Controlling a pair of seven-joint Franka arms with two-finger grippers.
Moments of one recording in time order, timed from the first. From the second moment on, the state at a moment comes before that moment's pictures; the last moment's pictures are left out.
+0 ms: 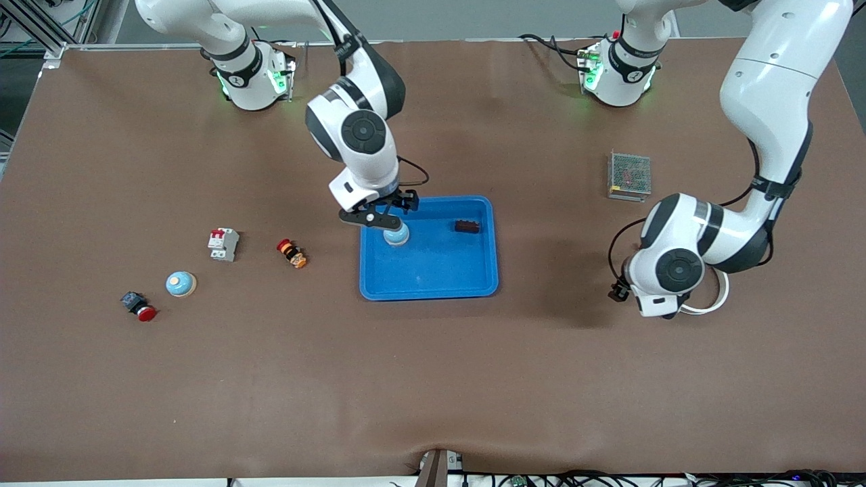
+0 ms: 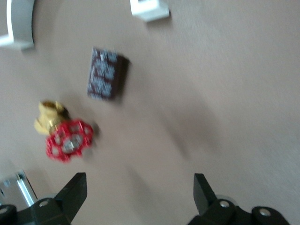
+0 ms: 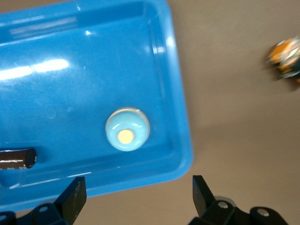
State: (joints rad) left arm 0.24 0.64 -0.45 -1.76 0.42 2.01 -1.32; right arm 0.75 0.34 -0.06 -1.87 0.07 2.12 0.79
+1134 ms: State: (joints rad) left arm 0.38 0.65 -0.45 -1.86 0.58 2.17 -1.20; right arm 0.23 0.20 -0.07 -1.84 -0.05 1.99 -0.21
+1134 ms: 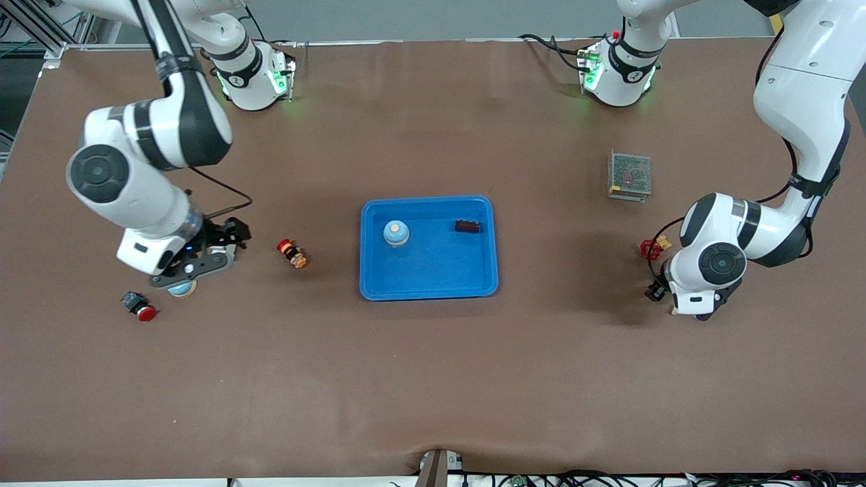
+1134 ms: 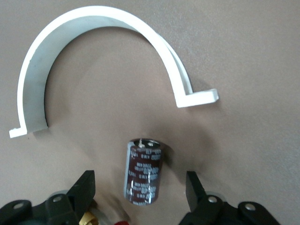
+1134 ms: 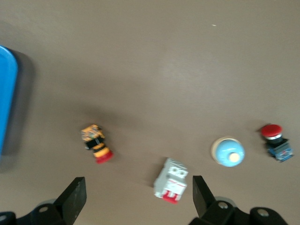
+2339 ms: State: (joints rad) left arm 0.38 0.64 -0.59 -1.86 0.56 2.19 -1.37; right arm -0.08 0.39 -0.07 -1.91 -0.02 2.25 -0.92
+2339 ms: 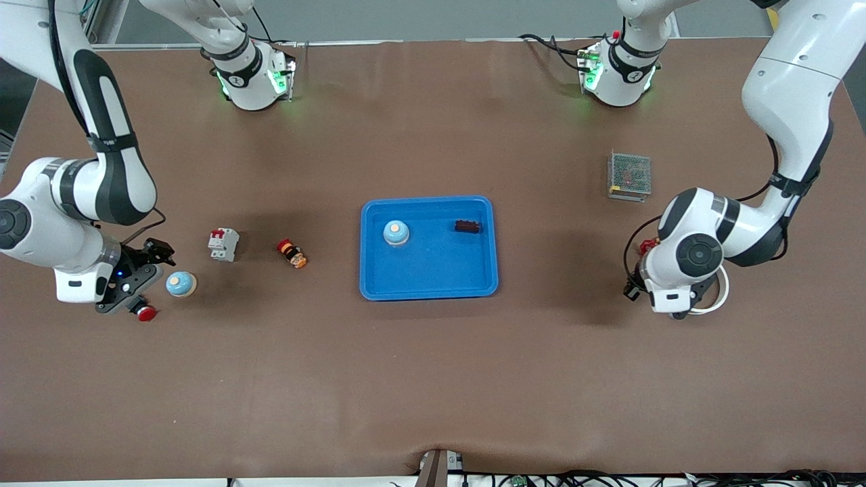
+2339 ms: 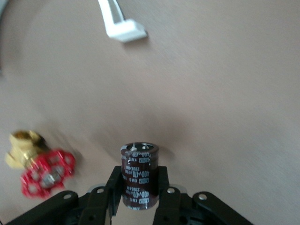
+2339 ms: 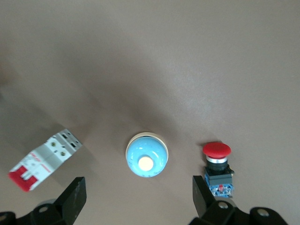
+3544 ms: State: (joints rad) left arm 0.07 0.65 -0.67 -1.74 0.43 2.19 -1.85; right arm -0.11 0.49 -0.06 -2.03 -0.02 2.51 -0.99
